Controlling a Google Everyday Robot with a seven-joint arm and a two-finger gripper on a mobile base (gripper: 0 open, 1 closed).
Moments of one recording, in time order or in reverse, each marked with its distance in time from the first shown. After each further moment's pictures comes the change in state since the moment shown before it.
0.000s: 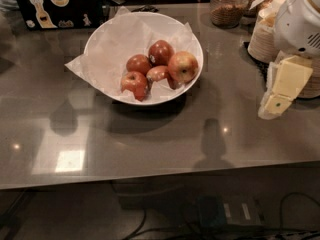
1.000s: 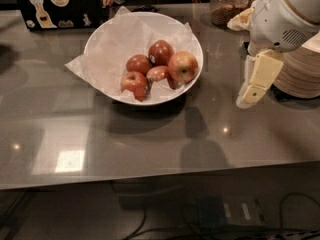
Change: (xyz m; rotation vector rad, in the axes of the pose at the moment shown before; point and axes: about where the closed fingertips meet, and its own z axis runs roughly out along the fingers) arm -0.038 -0.023 0.025 -0.026 -0.167 -0.097
